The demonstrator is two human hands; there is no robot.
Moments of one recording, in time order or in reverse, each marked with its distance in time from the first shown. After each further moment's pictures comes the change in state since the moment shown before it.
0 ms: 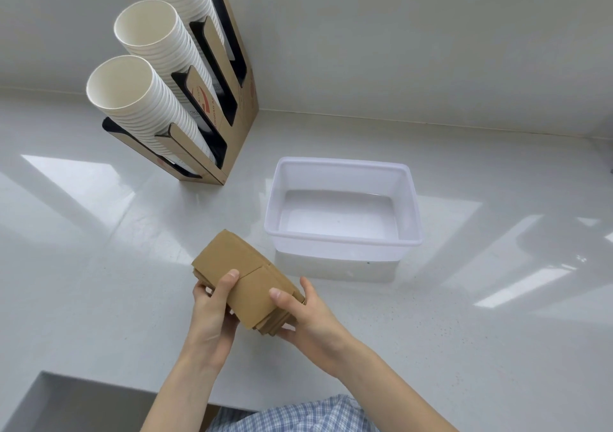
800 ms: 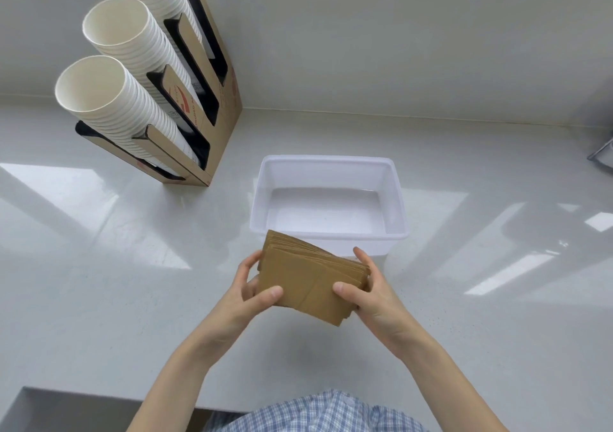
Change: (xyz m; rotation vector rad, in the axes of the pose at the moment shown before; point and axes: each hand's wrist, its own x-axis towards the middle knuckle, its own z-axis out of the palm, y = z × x) left_hand -0.001 0.004 0.025 0.483 -0.490 -0.054; right_hand -0.039 -0.031 -0.074 -0.244 0.275 -0.213
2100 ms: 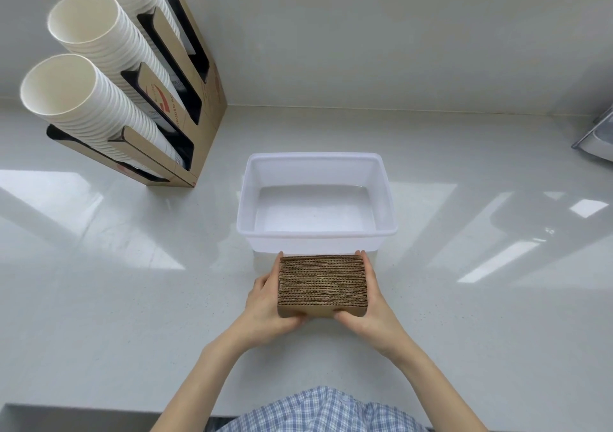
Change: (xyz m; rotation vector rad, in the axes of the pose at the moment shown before) left_hand 0.045 -0.028 0.031 0.814 -0.018 0.185; right_hand 0.001 0.034 -0.017 -0.319 0.073 -0.087
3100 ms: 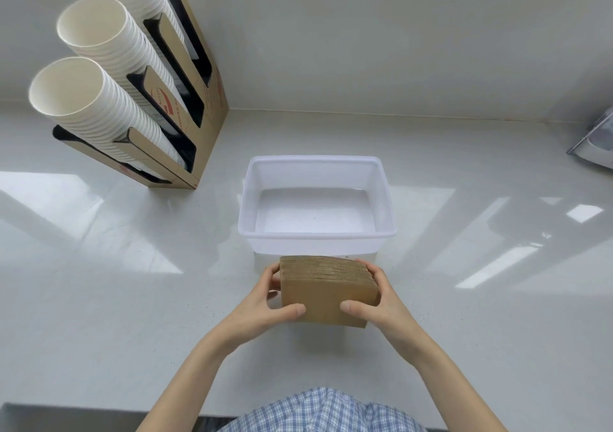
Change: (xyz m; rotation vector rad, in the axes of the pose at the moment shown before) left_hand -0.019 0.004 -0.022 -0.455 -0.130 -0.160; right_hand -0.013 -0.021 -0.014 0.117 -0.038 0.014
